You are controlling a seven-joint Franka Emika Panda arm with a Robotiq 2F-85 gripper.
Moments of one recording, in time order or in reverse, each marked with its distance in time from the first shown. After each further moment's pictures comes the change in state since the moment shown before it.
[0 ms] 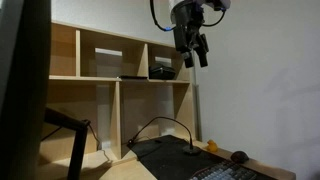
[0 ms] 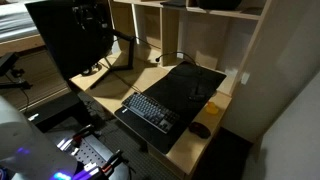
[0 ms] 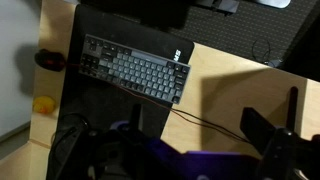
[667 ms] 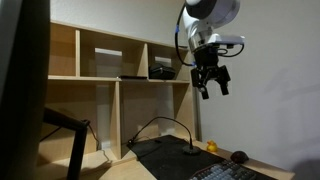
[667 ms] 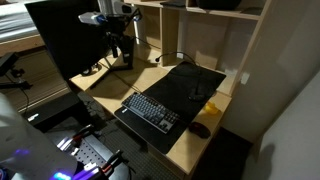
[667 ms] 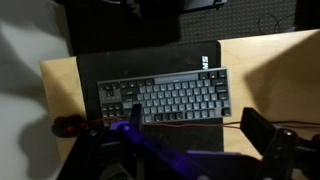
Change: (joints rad) arm -0.103 0.090 -0.161 -0.142 0.001 0.145 0.180
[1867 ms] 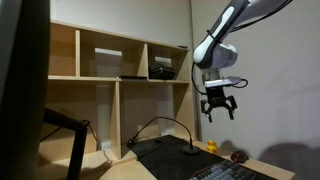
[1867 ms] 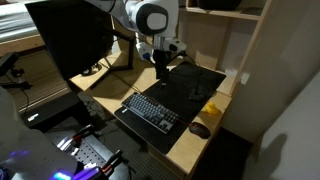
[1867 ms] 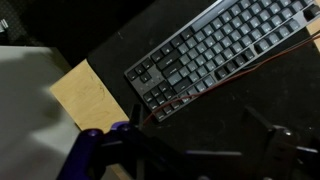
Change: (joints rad) arm -0.149 0.405 -0.163 0.156 0.029 0.246 0.199
